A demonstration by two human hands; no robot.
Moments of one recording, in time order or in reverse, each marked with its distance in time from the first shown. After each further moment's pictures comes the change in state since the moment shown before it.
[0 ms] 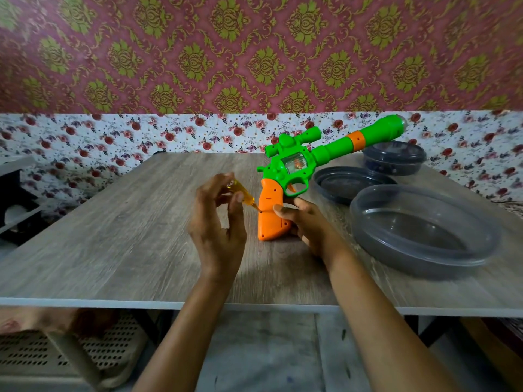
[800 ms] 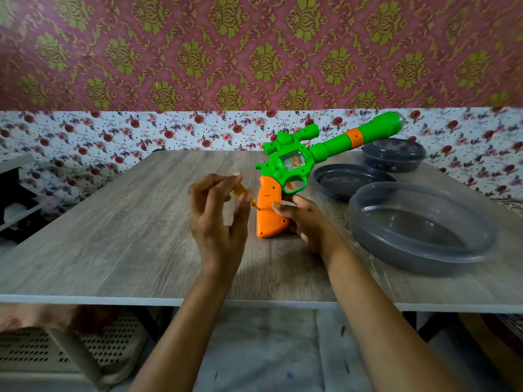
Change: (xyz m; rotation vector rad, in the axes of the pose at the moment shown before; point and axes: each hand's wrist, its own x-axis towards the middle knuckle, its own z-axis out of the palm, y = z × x) left_hand -0.001 -0.003 0.000 0.034 -0.043 0.019; right_hand -0.002 -0.002 0.005 -0.014 0.020 0.002
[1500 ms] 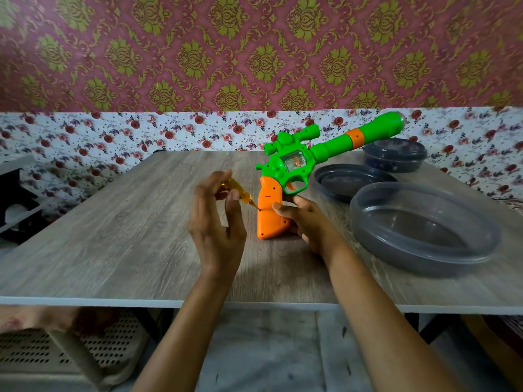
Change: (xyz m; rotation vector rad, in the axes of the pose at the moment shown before) left_hand 0.000 0.002 0.000 0.032 0.037 -0.055; right_hand -0.007 -0.007 0.000 -0.016 -0.007 0.013
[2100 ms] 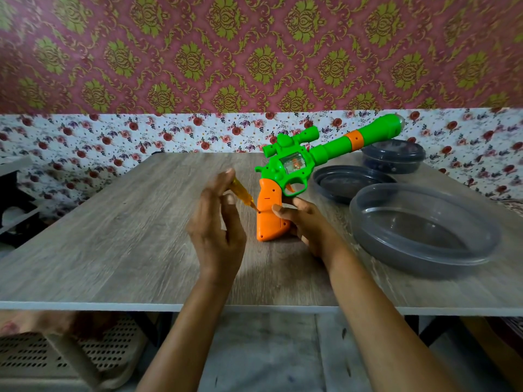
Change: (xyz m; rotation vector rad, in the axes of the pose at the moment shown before) left_hand -0.001 -0.001 0.000 0.008 -0.027 0.041; right_hand -0.003 -0.002 0.001 0.026 0.000 -0.009
